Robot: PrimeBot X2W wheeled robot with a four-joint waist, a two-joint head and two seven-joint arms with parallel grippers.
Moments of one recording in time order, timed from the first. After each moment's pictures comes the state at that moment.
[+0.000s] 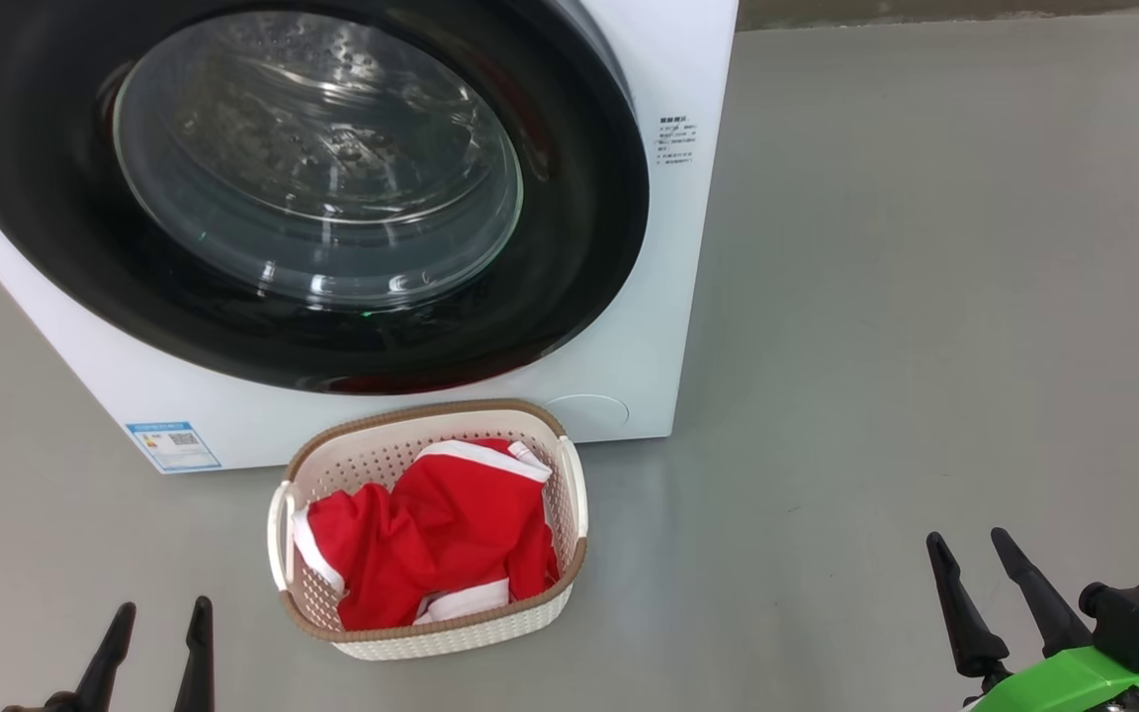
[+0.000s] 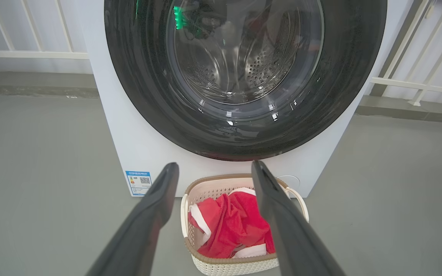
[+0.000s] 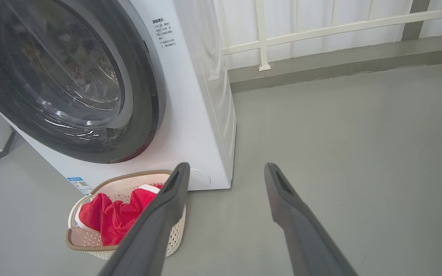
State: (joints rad) left arm 0.06 0.20 -0.04 0.22 -0.35 -0.13 -0.25; right arm -0.04 -0.23 0.05 0.32 0.43 0.13 -0.26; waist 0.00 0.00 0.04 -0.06
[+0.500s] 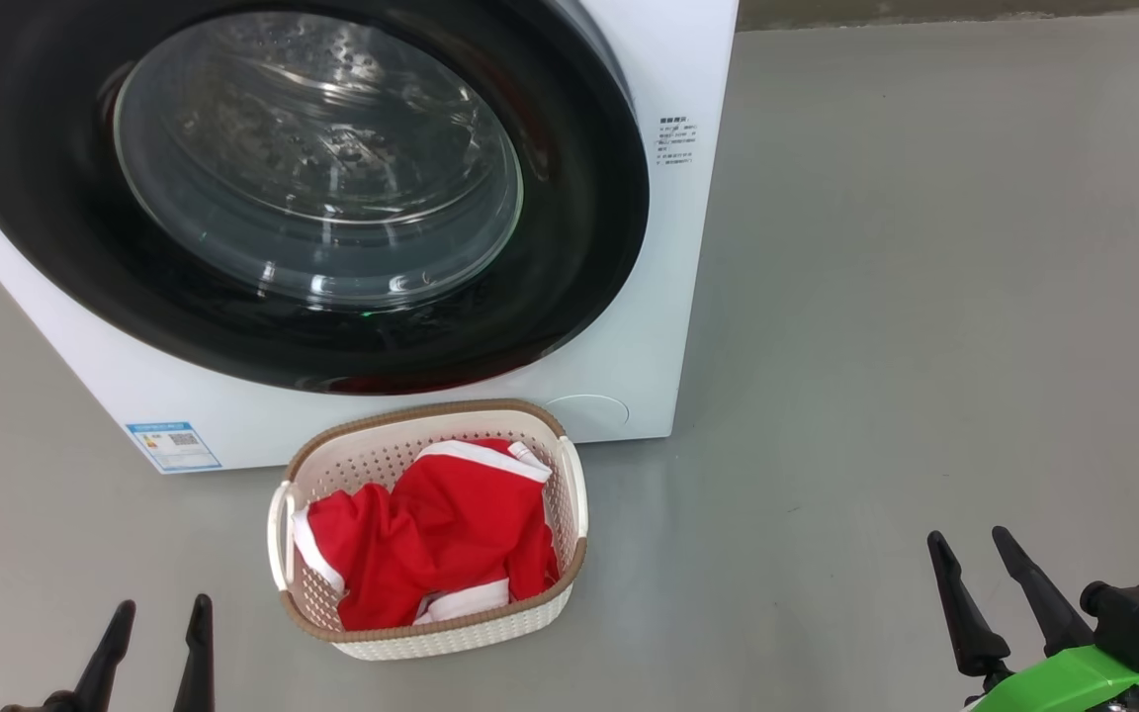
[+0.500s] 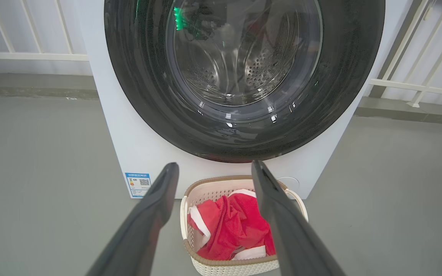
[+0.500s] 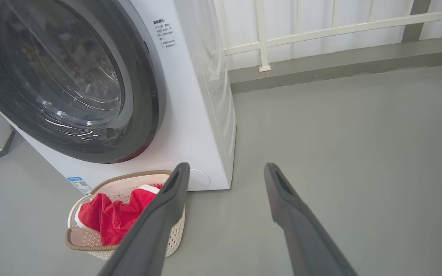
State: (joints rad) left arm 0.06 0.20 -0.04 0.21 -0.35 -0.13 -0.25; right arm -0.04 -0.23 0.05 0.32 0.43 0.13 -0.26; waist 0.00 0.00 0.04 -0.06
